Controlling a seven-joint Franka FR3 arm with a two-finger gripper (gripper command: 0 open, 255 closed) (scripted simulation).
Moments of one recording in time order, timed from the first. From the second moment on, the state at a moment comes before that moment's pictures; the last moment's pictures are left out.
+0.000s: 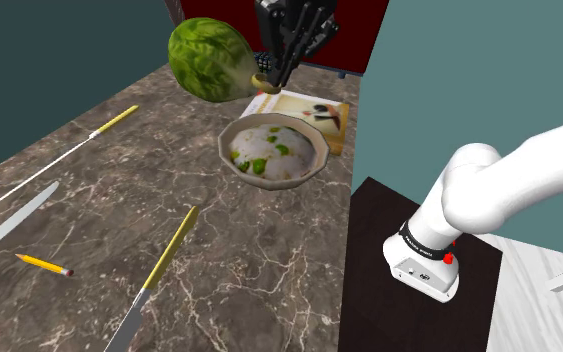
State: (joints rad) arm 0.13 -0.57 0.43 -1.94 0.26 1.71 0.71
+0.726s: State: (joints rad) arm 0.15 -0.62 0.44 -2.12 0.29 1.84 0.69
